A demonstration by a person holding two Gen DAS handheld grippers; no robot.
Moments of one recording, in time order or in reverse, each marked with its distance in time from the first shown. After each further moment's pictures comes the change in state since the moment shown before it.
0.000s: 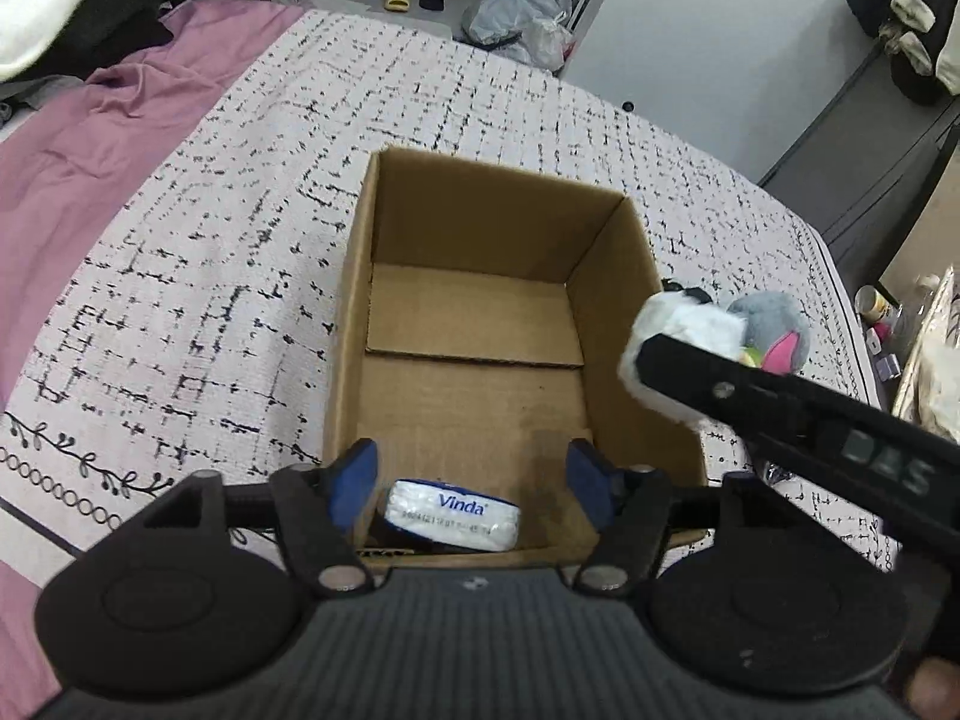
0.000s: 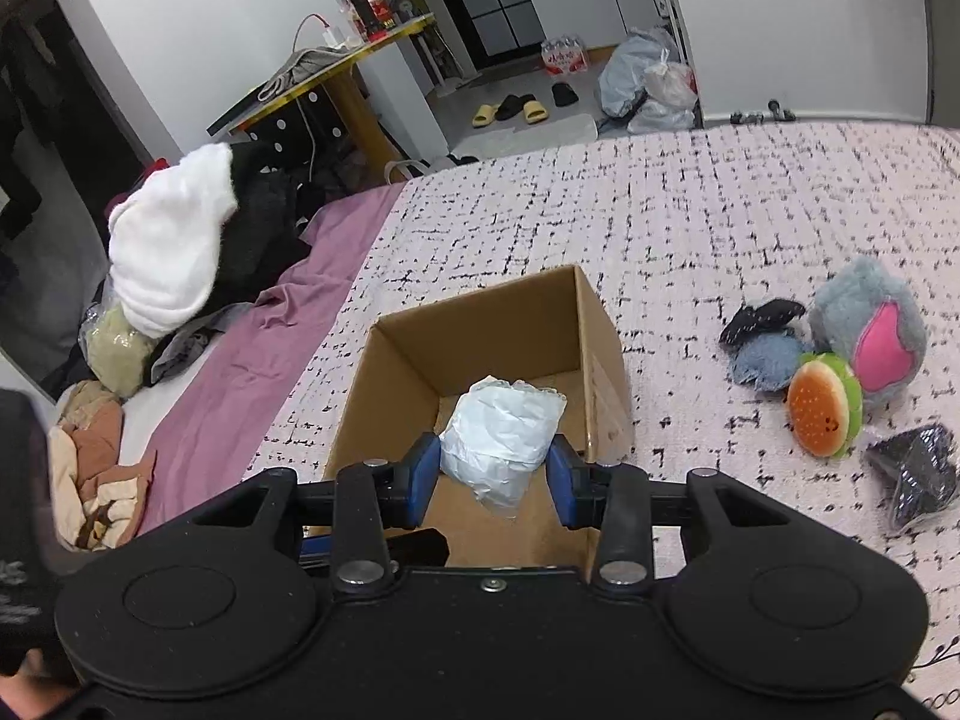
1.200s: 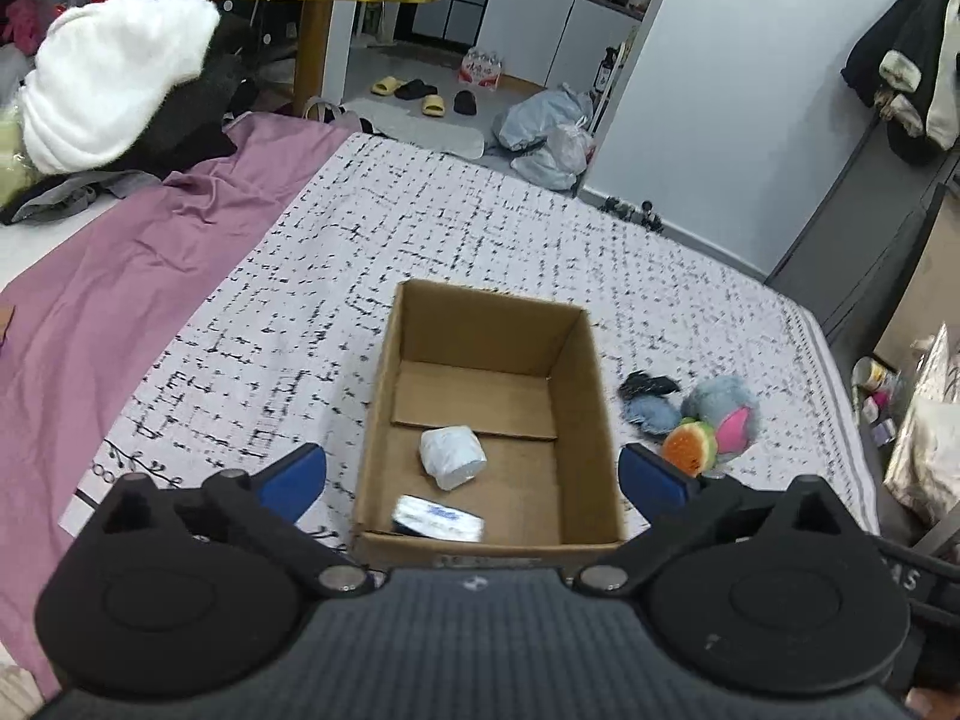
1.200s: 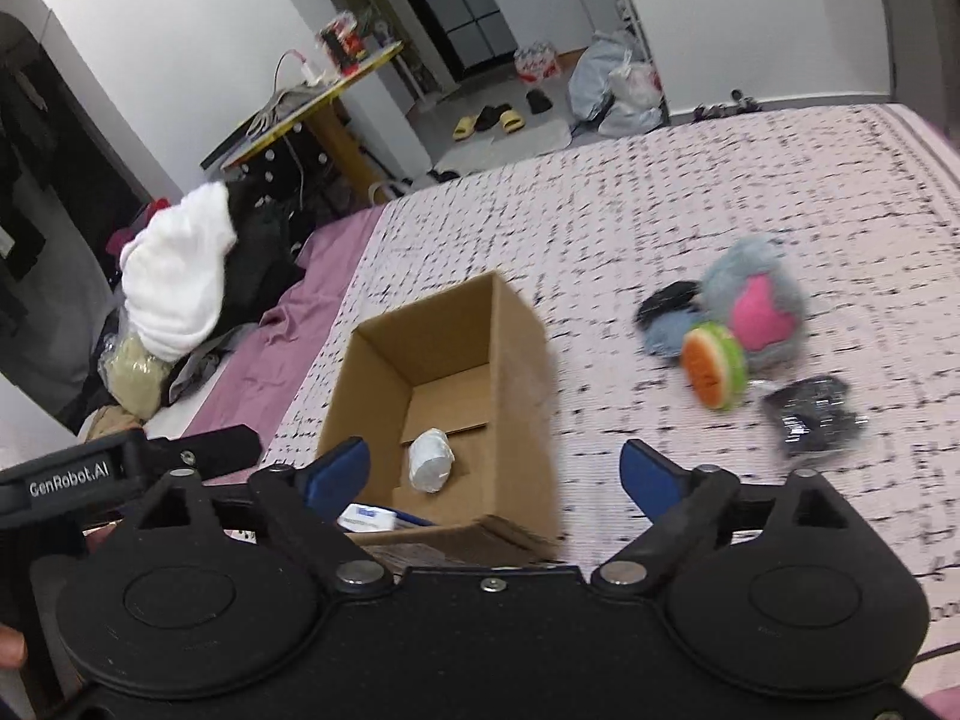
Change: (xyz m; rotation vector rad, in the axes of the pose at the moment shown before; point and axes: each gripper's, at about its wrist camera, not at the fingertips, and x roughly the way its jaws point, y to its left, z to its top) left arm -0.095 -0.038 -0.014 -0.021 -0.213 0.083; right arm -0.088 -0.051 -0.013 0.068 -0.029 0.001
